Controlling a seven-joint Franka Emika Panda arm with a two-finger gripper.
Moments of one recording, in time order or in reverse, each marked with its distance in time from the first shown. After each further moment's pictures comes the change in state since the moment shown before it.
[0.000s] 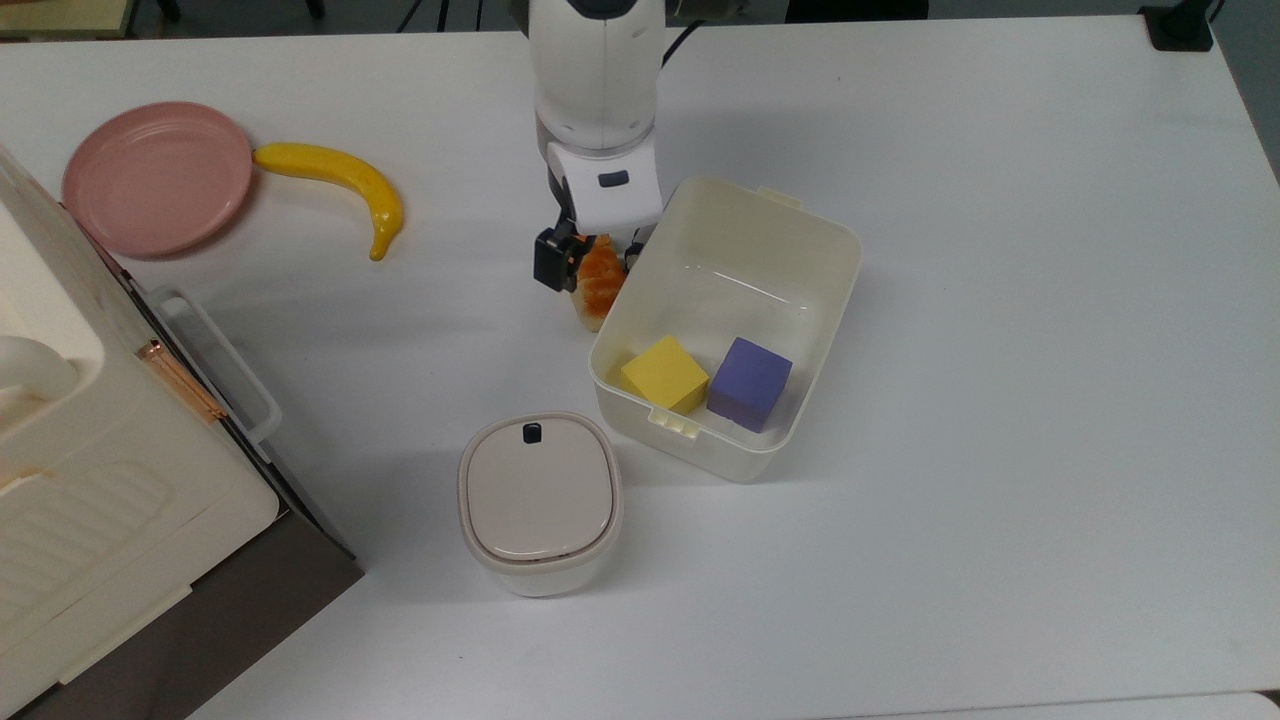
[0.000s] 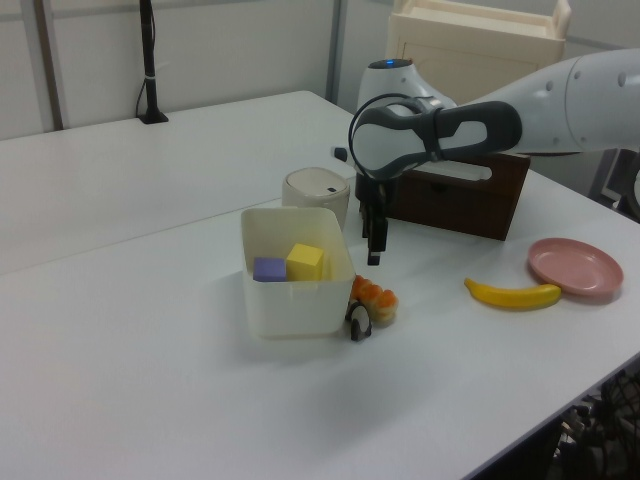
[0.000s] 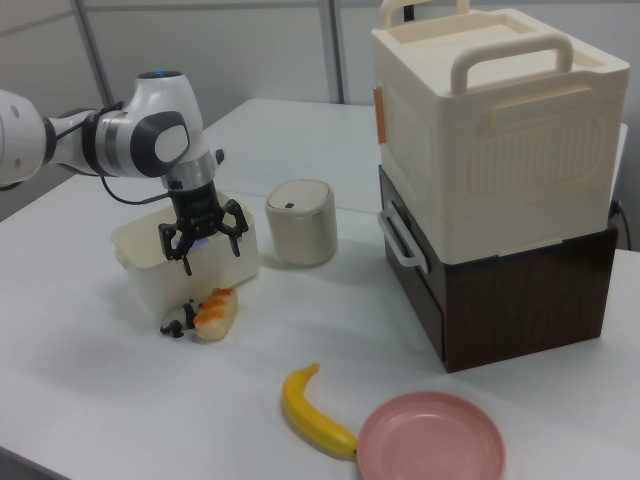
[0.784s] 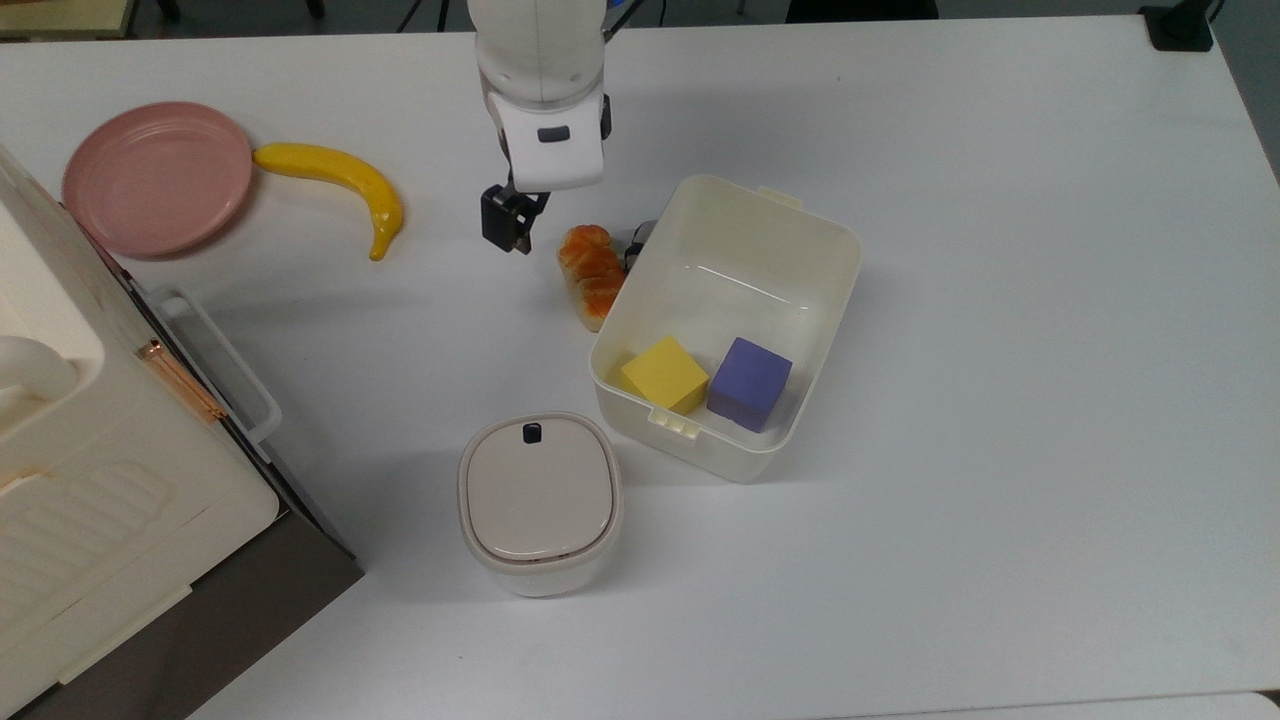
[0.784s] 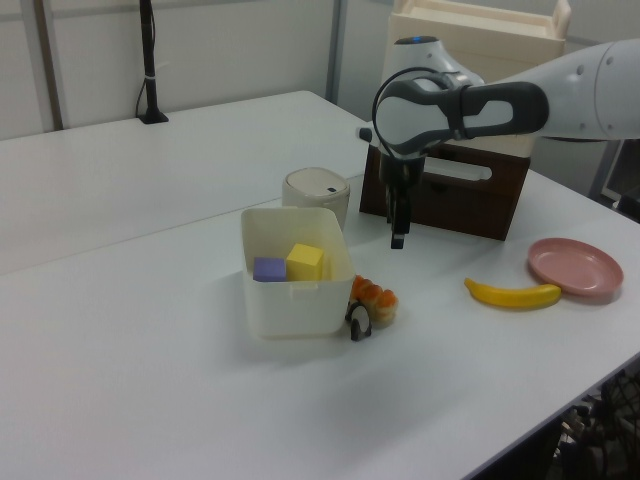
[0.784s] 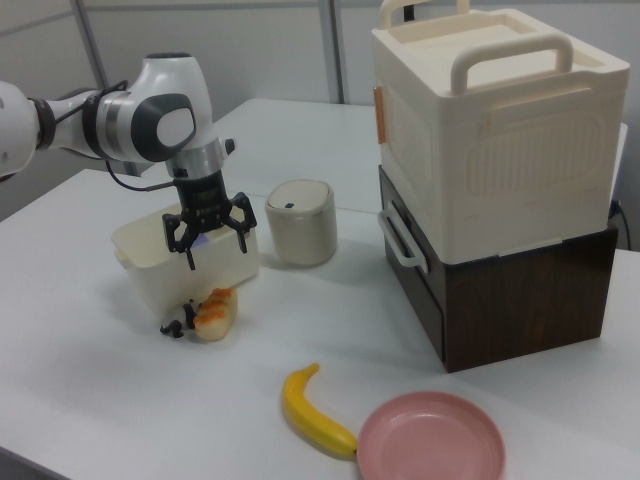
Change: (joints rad) arm -0.054 -0.067 -0.005 0.000 0.000 -0.101 0.002
